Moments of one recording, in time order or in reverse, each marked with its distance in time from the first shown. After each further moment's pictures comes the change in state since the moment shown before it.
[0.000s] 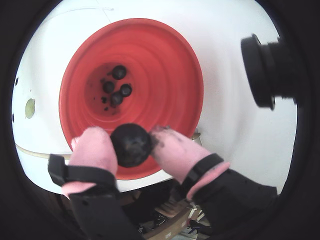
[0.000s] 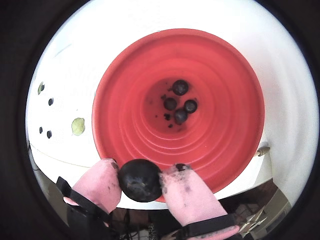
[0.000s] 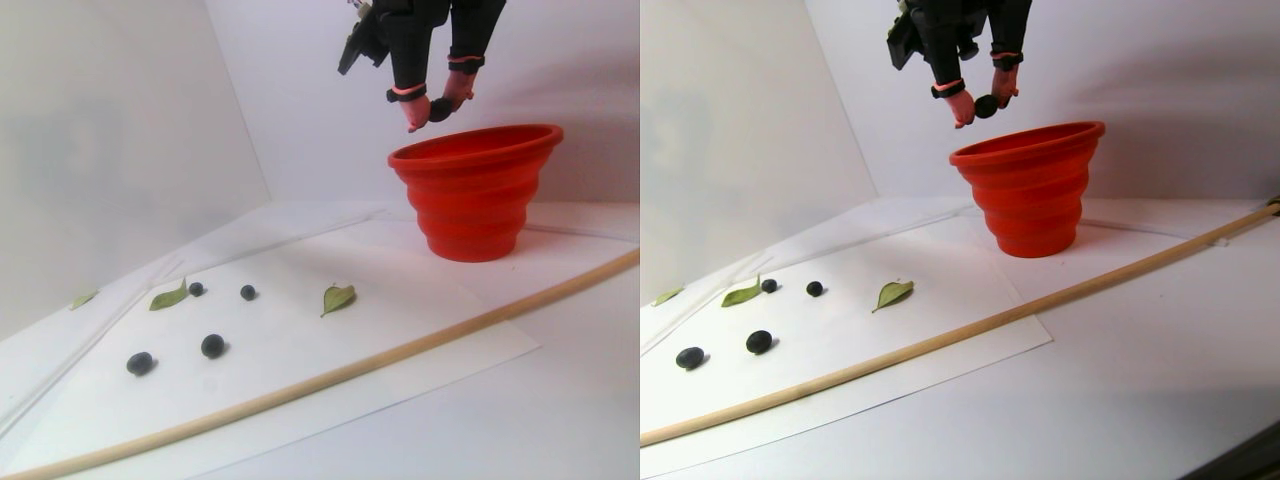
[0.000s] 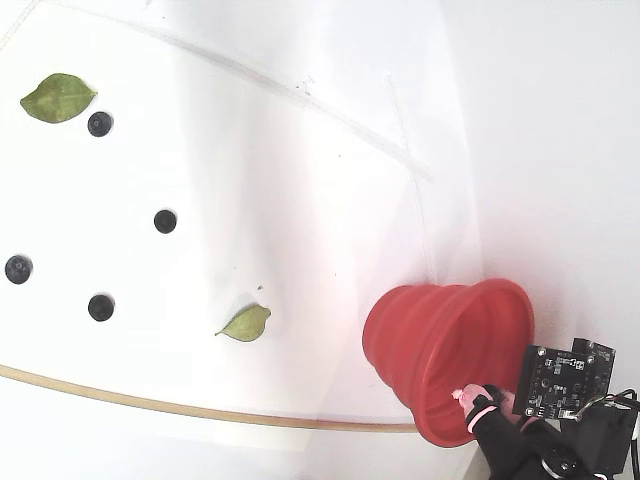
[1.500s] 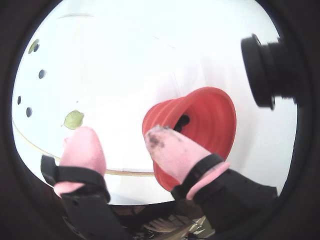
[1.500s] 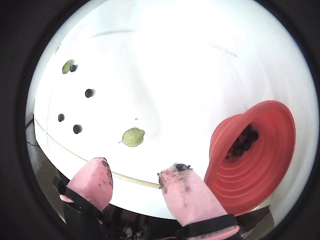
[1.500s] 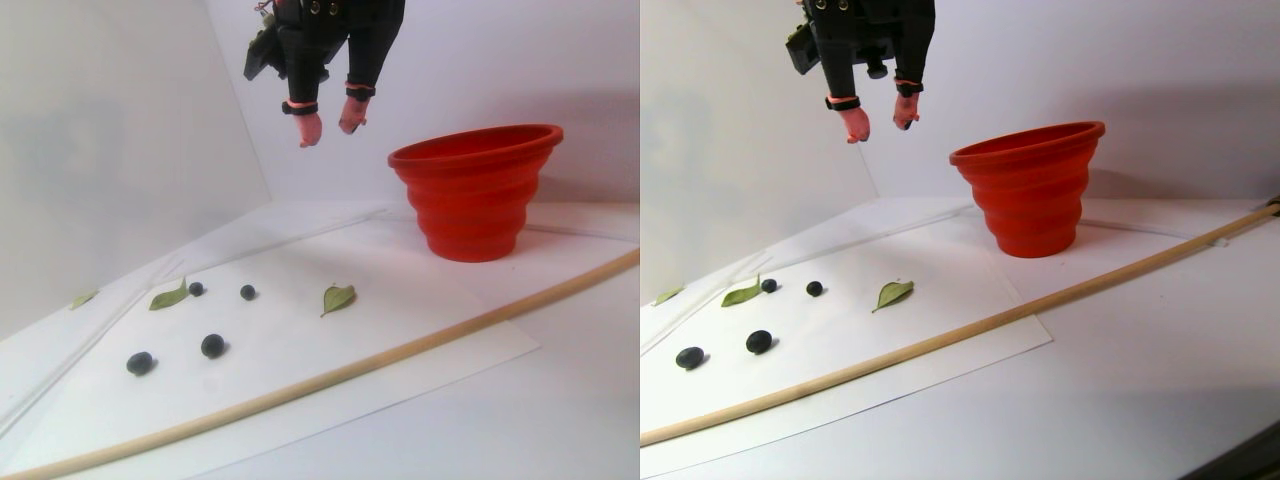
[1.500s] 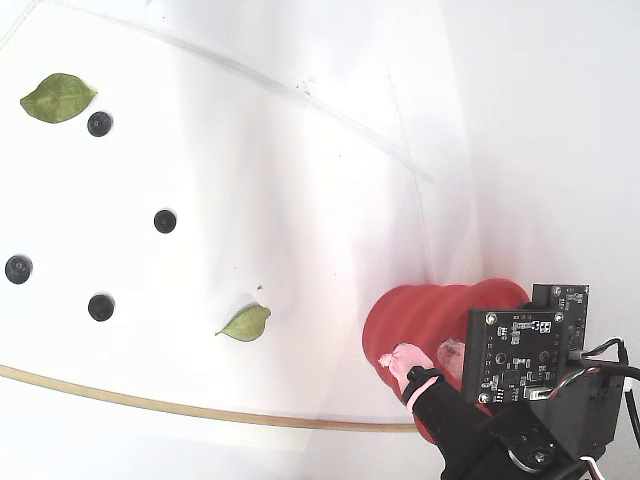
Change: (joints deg) arm -17.7 -0.8 0.0 3.6 3.5
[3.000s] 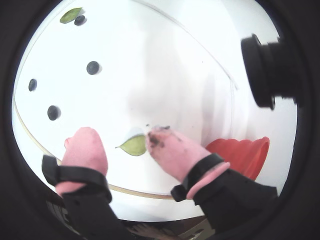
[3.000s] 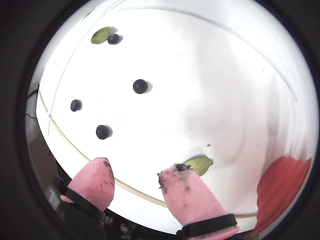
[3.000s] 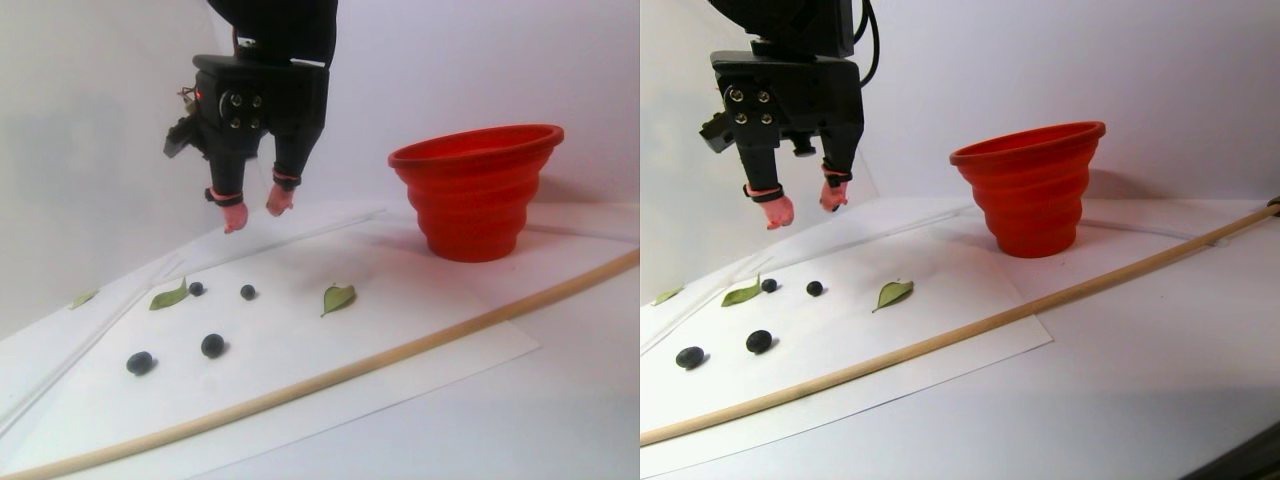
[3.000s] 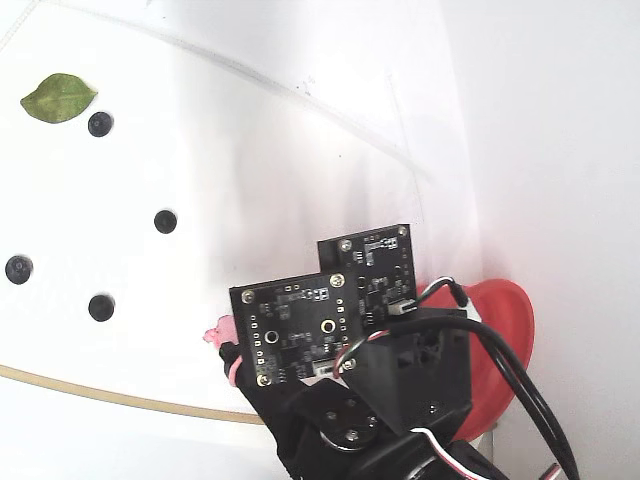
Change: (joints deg) arm -12.6 -26.4 3.1 -23.0 -1.2
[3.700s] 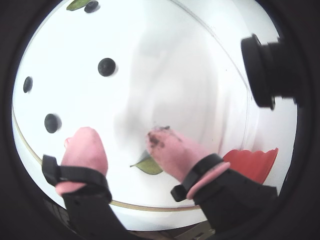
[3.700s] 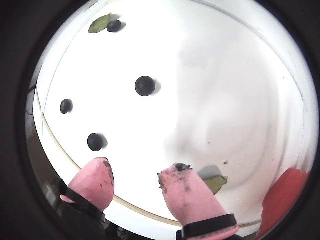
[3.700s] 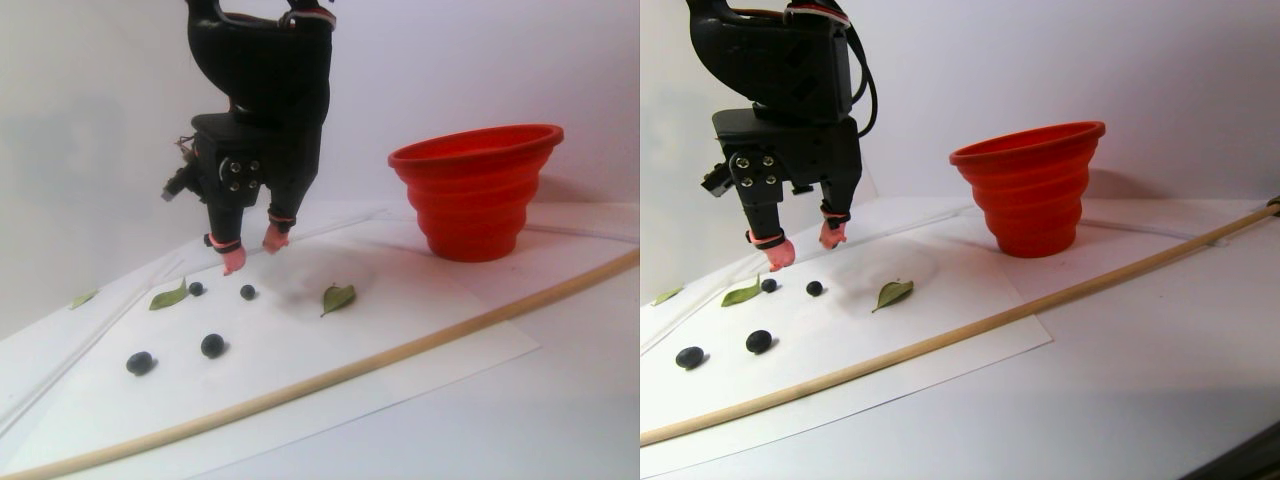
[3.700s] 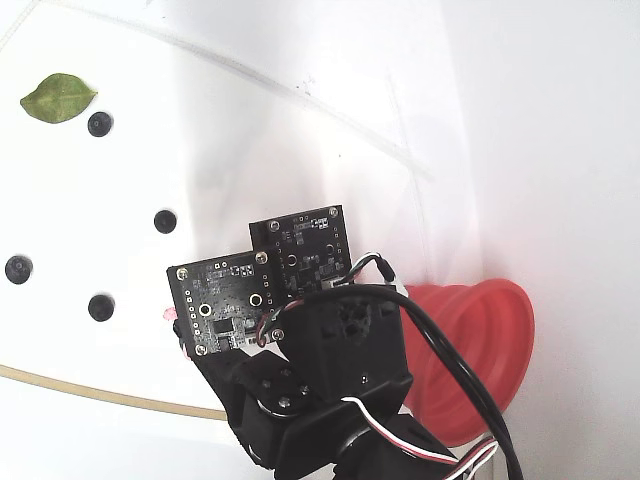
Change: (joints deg) arm -0.6 -16.7 -5.1 -12.2 -1.2
